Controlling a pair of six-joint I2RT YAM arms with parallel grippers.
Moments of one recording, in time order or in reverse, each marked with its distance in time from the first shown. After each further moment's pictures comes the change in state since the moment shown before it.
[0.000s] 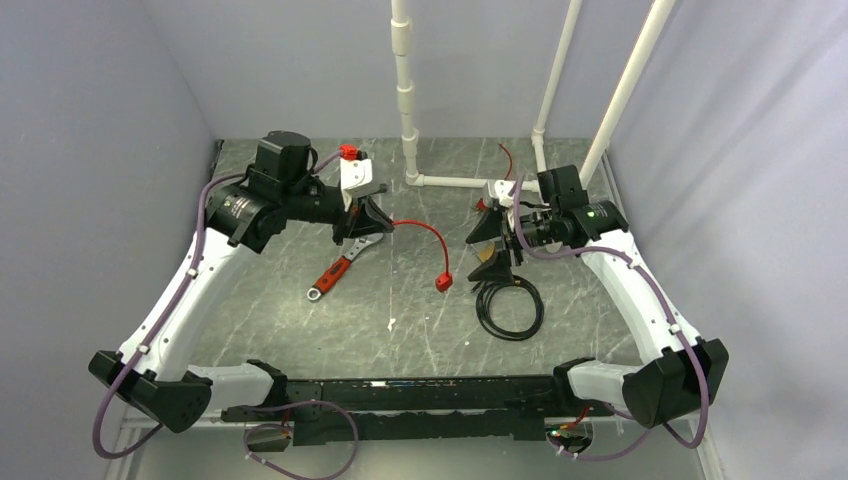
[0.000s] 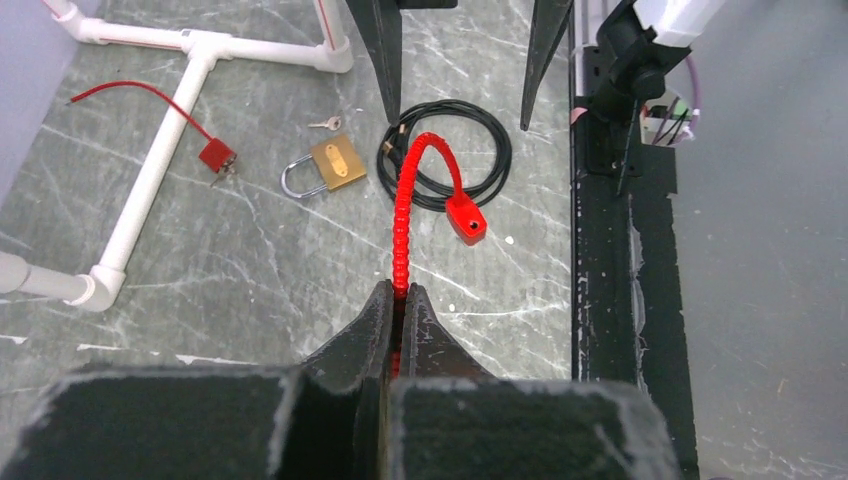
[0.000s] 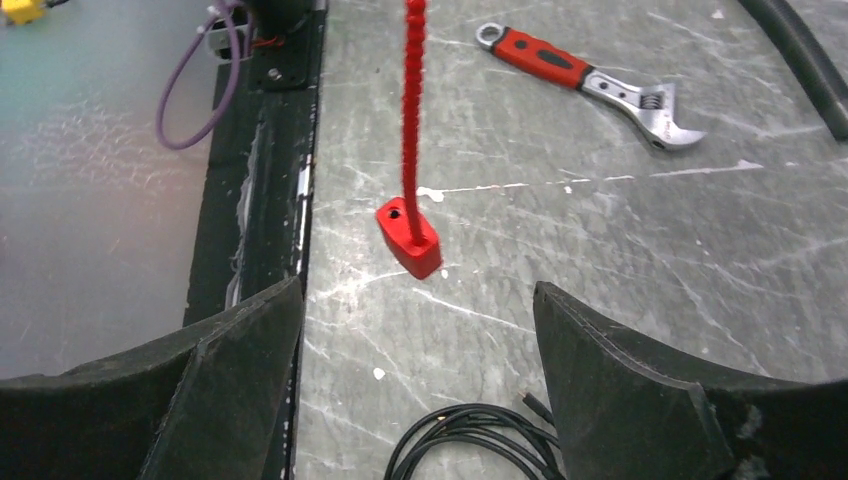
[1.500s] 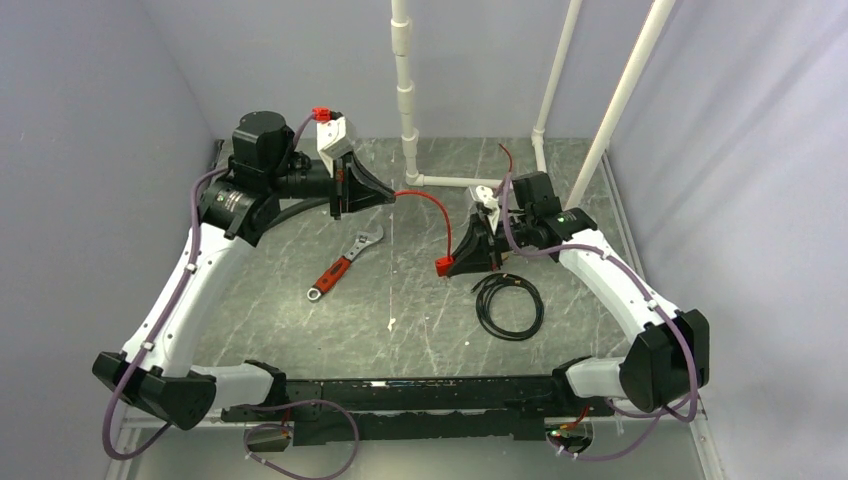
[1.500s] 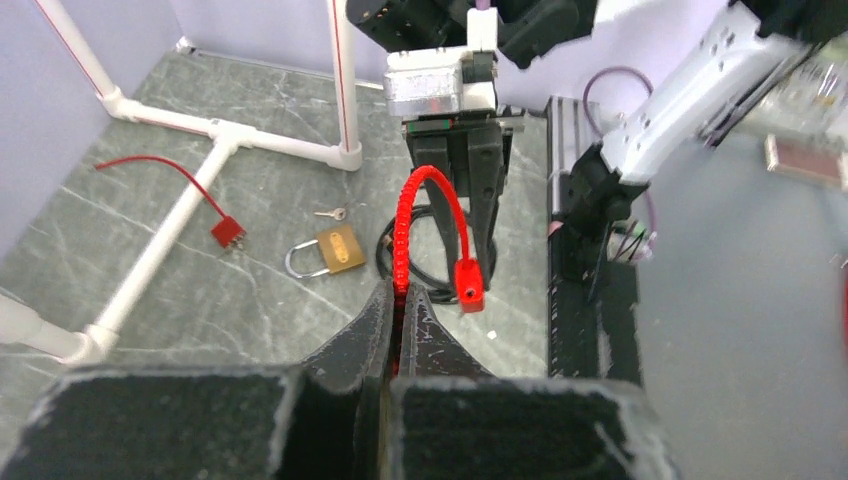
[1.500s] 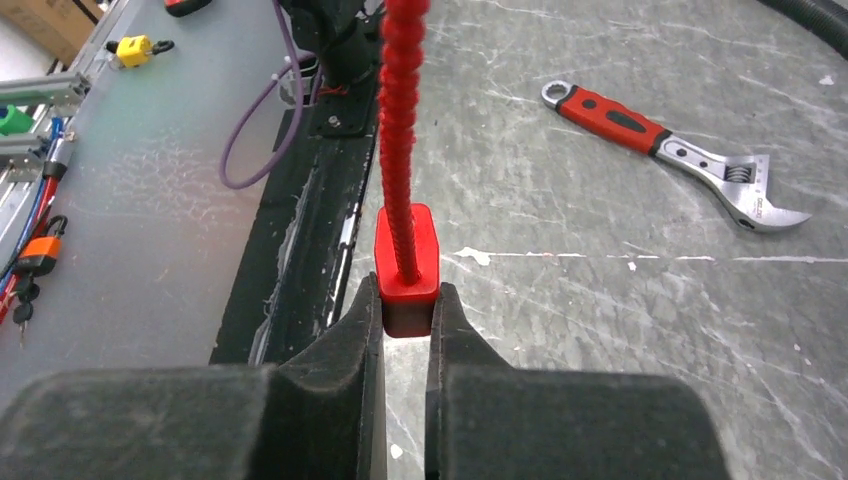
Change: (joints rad) left arm 0.095 0.014 0.018 0.281 0.158 -0.293; right arm 0.089 0.080 -0.122 0.236 -0.161 0.070
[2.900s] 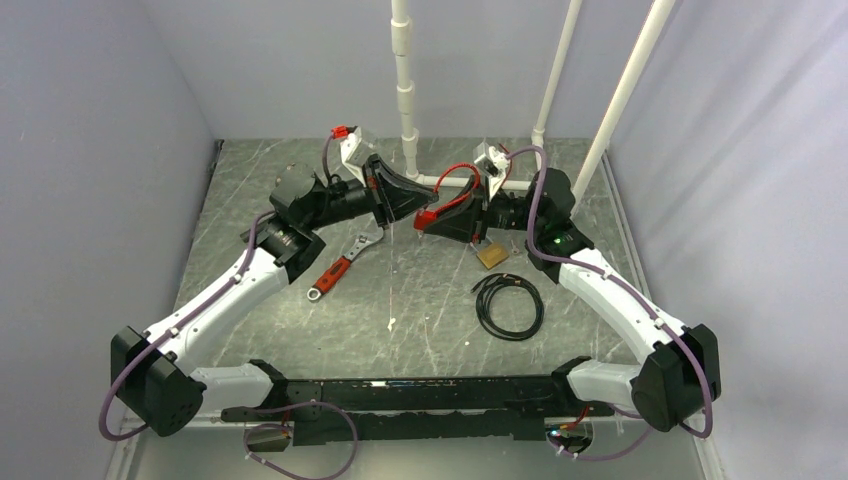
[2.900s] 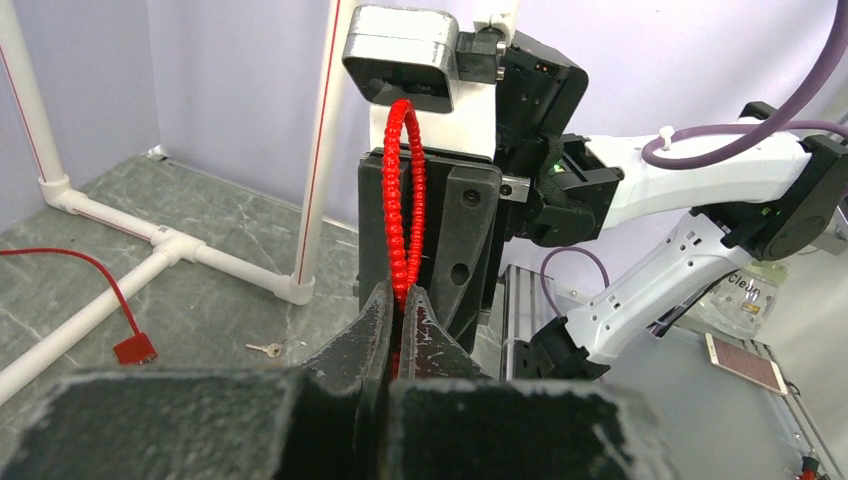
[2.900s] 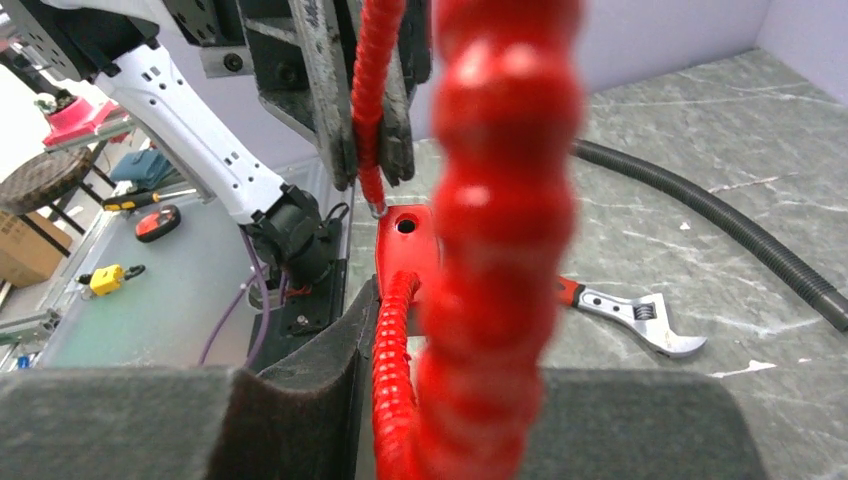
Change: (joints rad) left arm -0.221 -0.037 -0.444 0.926 -0.328 -0.628; right arm 0.093 -0.097 -0.135 1.019 0.252 0.991
